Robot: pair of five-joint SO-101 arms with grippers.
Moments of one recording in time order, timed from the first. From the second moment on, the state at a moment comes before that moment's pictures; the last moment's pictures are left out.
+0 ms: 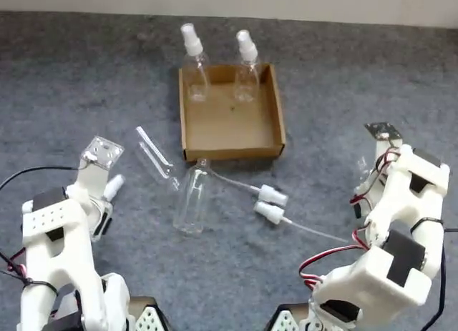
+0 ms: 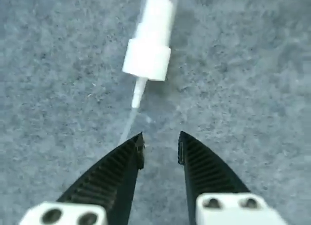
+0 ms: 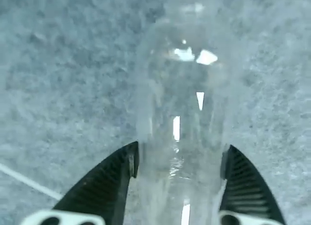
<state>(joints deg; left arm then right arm) -29.7 -34.1 61.7 57.4 -38.4 26.6 4.5 25.3 65.4 41.8</state>
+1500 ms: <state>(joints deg) -17.8 4.6 31.1 58.1 -39.3 28.1 4.5 25.4 65.4 45.4</state>
